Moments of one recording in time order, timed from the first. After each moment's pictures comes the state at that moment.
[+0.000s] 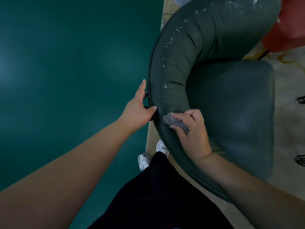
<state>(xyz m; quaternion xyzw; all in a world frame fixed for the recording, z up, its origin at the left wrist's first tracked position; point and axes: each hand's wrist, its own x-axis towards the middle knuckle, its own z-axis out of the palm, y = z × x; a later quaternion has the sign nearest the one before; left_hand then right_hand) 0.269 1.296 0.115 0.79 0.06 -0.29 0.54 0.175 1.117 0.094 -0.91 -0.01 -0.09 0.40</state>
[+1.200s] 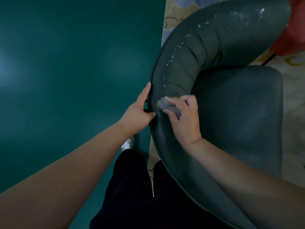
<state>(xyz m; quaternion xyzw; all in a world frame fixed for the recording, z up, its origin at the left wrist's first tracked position) 0.327 1.291 0.113 0.80 0.02 -0.31 0.51 0.276 1.131 0.093 -0.90 0.02 -0.13 0.42</state>
